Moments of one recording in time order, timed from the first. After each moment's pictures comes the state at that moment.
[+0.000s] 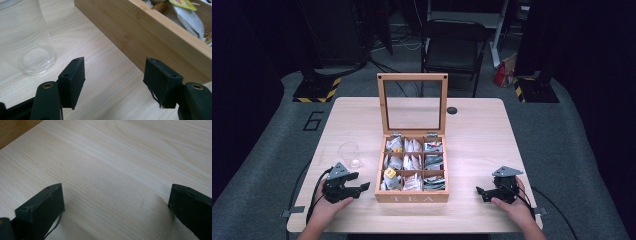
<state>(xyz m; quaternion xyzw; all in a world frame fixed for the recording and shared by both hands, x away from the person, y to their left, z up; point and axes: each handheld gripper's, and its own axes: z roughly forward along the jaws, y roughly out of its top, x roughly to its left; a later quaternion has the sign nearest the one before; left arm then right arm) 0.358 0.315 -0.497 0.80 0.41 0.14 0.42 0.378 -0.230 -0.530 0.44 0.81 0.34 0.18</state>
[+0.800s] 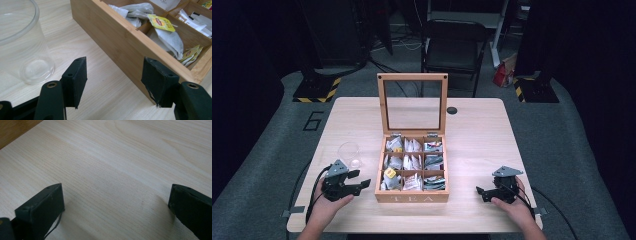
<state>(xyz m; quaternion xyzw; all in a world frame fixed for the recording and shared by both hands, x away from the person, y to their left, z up) 0.354 0.307 -0.475 0.79 0.41 0.14 0.43 0.378 -0.230 -0.530 0.44 0.81 0.34 0.18</state>
